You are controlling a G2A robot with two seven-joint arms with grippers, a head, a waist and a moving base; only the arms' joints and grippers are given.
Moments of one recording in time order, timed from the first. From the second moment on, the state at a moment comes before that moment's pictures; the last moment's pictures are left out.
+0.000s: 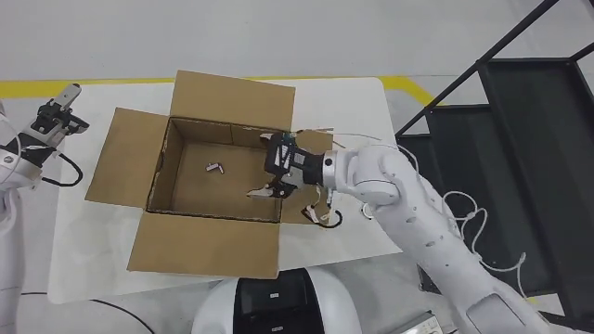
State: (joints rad) left arm 1.21 -0.96 -1.75 -1.41 -0.12 -0.17 -0.73; right arm -1.23 -1.19 1.17 -1.90 -0.92 -0.74 0.64
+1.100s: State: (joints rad) left arm 1.21 -0.96 -1.75 -1.41 -0.12 -0.17 -0.73; right arm -1.71 -1.12 1.61 -1.57 -1.04 -0.66 0.47
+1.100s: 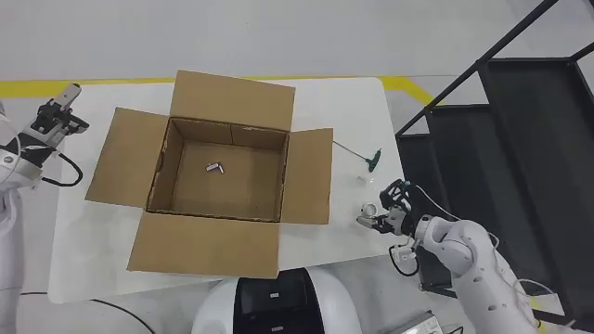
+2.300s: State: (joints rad) left arm 1.21 -0.96 -1.75 -1.41 -0.12 -0.17 -0.73; right arm -1.59 -1.12 1.50 -1.43 -1.08 -0.38 0.59
